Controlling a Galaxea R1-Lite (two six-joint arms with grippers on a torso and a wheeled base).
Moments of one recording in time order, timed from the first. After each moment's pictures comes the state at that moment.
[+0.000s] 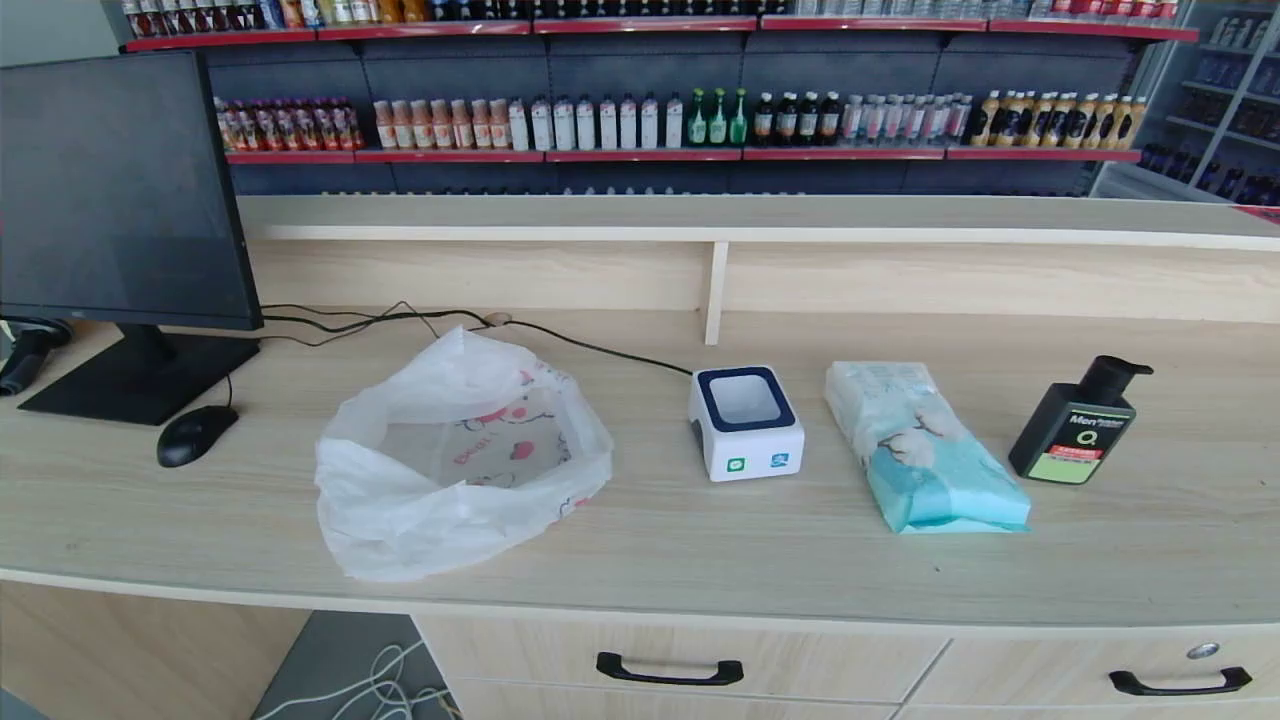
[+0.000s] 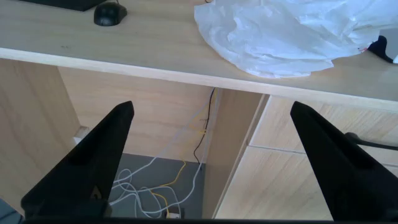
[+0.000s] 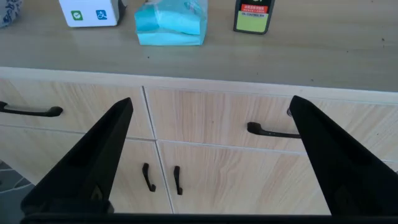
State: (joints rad) left arm 0.00 0.00 0.00 0.00 0.01 -0.03; right arm 0.00 0.00 0.00 0.00 0.04 -0.03
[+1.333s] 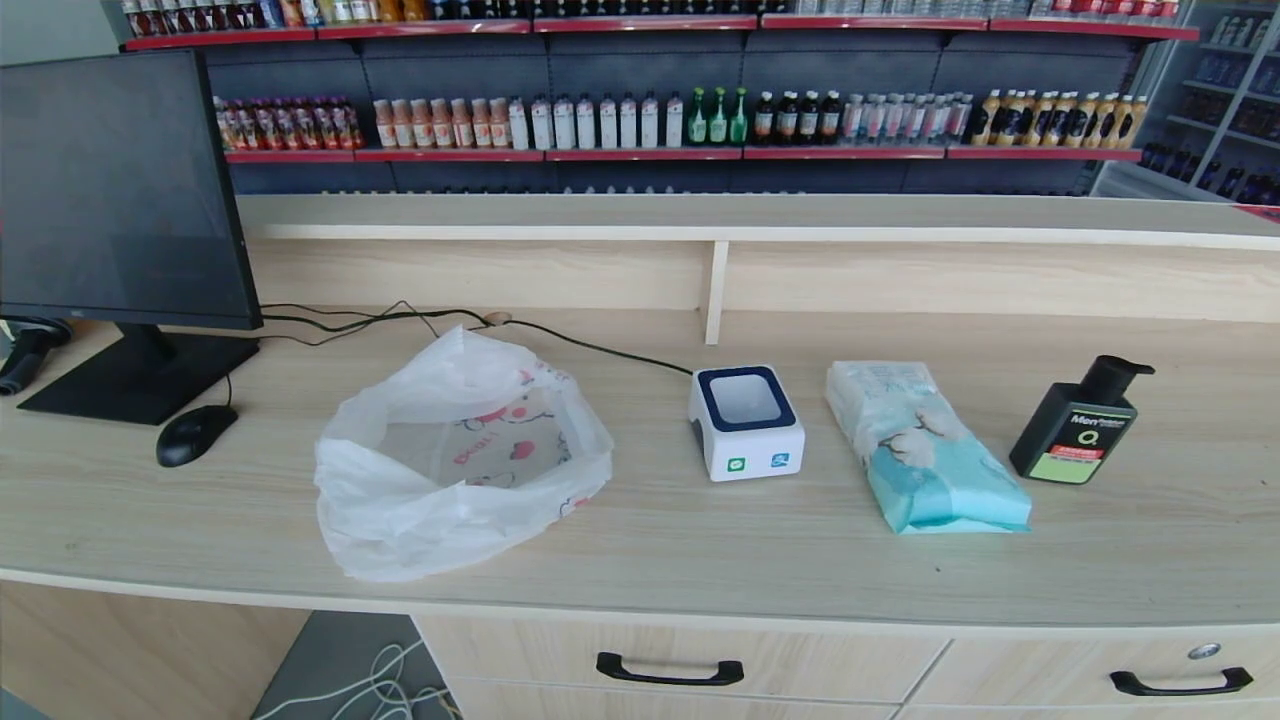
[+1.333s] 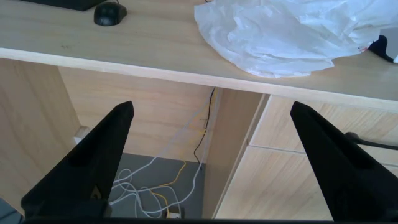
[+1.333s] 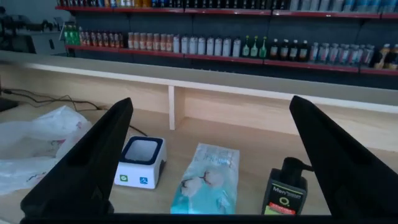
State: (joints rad) left arm 0.00 0.00 0.00 0.00 0.01 -0.03; right arm 0.18 0.88 -0.40 -0.85 0.07 -0.05
